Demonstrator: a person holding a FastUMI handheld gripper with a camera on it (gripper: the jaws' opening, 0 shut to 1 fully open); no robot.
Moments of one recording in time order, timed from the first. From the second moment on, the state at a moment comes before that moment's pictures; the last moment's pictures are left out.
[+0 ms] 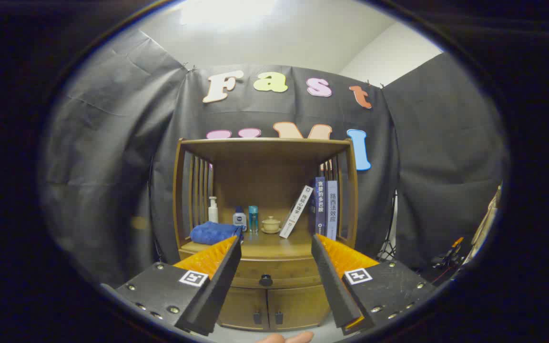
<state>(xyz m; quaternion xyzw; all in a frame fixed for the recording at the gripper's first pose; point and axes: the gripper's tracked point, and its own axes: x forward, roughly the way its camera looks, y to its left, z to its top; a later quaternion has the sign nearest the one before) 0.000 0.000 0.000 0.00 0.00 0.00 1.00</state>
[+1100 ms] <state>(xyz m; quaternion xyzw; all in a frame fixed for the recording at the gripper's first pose) 0.022 -0.015 -0.017 -0.04 0.01 -0.04 1.00</state>
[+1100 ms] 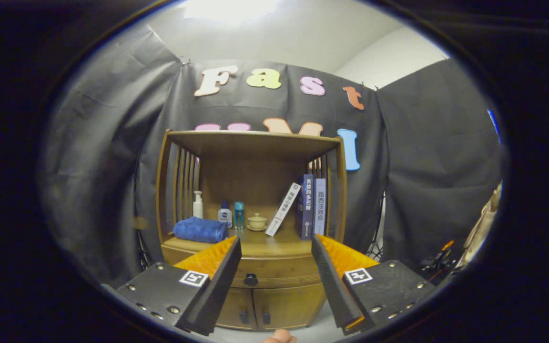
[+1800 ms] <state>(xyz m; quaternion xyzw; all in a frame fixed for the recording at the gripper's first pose) 0.143 0.024 -0.193 0.06 0.14 -0.01 0.99</state>
